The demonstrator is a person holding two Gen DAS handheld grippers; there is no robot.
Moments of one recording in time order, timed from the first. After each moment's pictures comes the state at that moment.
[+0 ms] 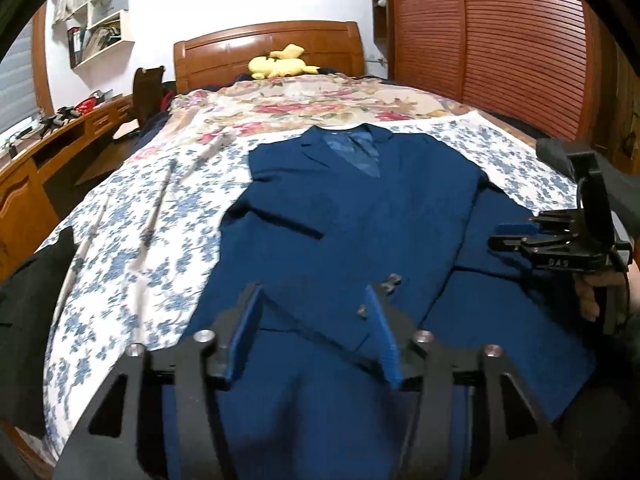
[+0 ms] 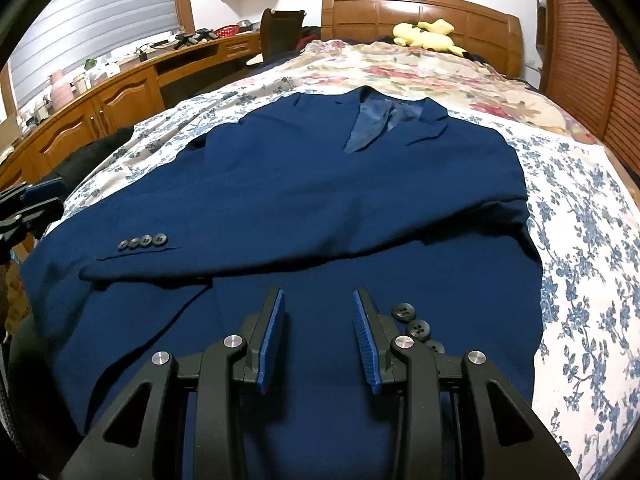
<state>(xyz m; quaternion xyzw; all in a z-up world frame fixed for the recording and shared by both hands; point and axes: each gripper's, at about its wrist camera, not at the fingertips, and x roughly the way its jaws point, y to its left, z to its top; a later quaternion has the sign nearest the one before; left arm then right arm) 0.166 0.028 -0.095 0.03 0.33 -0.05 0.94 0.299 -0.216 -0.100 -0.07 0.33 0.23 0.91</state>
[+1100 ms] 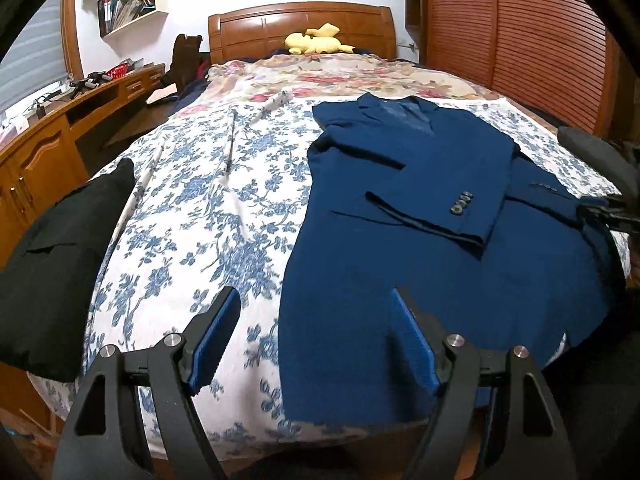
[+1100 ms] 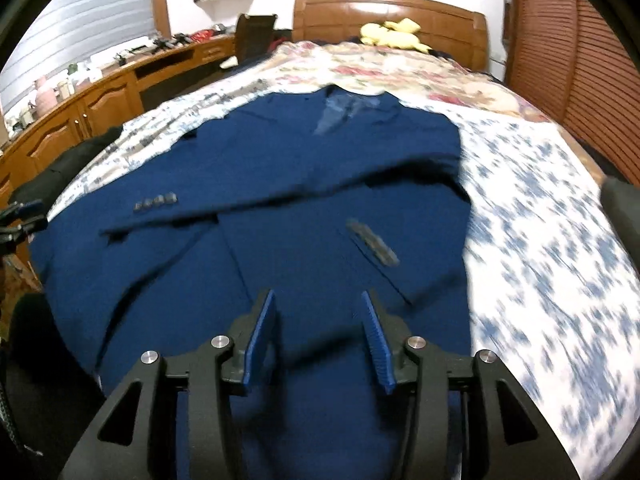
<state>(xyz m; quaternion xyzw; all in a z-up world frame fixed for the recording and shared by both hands) 0.096 0.122 -0.126 0.01 0.37 -0.01 0.93 0.206 -0.265 -0.094 -0.07 0.34 0.17 0.92</state>
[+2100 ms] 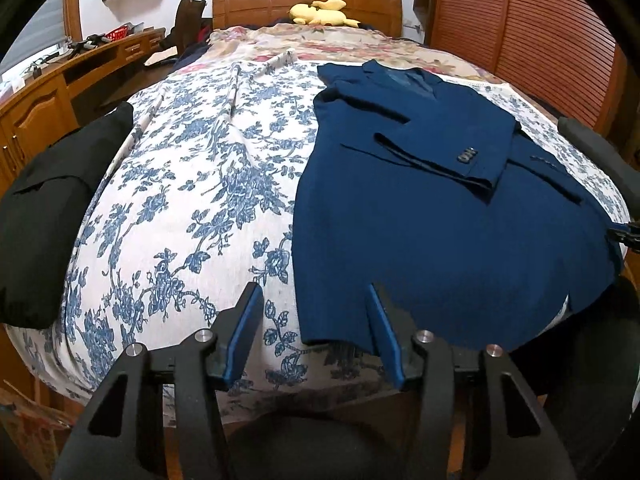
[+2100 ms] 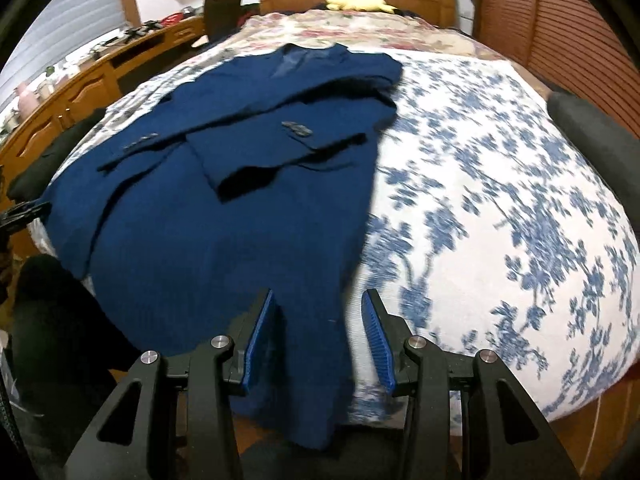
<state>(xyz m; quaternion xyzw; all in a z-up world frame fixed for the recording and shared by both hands) 0.076 0.137 -0.161 -0.02 0.42 -0.02 0.91 0.149 -0.327 -0.107 -0.03 0.40 0.14 0.91</state>
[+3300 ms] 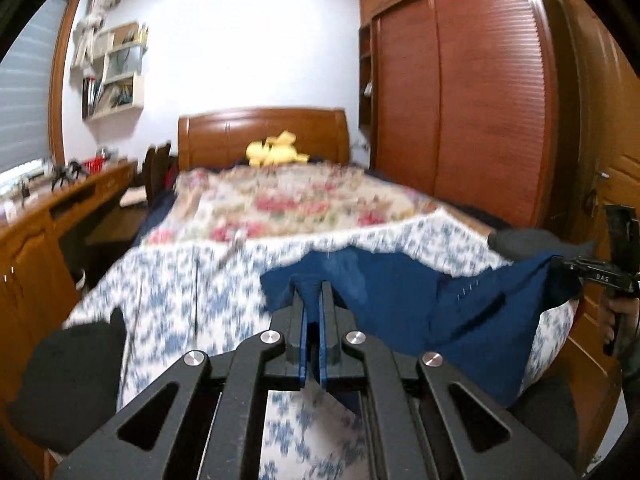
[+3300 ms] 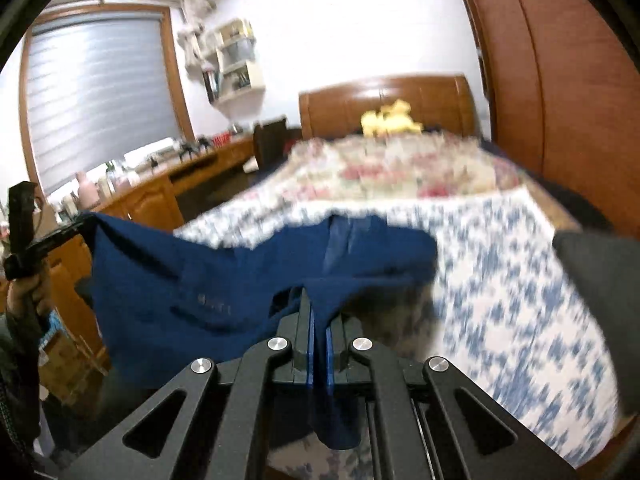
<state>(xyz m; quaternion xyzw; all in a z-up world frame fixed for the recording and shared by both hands) 0.069 0.070 0.082 0.01 0.19 -0.09 0.98 0.104 -0.336 0.080 0.03 0.17 0.22 0.96</state>
